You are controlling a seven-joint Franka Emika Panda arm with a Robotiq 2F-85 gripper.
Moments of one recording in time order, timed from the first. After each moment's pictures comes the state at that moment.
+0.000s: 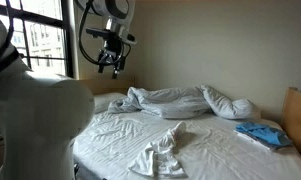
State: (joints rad) arm 0.18 -0.61 0.12 -2.42 0.33 1.72 0.19
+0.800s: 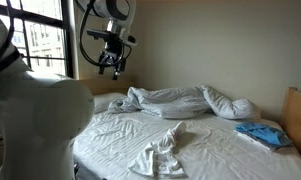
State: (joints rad) arm 0.17 -0.60 0.12 -2.43 0.33 1.72 0.19
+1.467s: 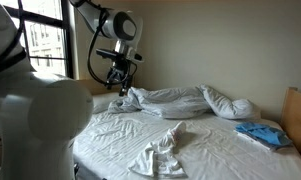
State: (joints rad) arm 0.13 -0.50 0.13 -2.54 0.32 1.91 0.19
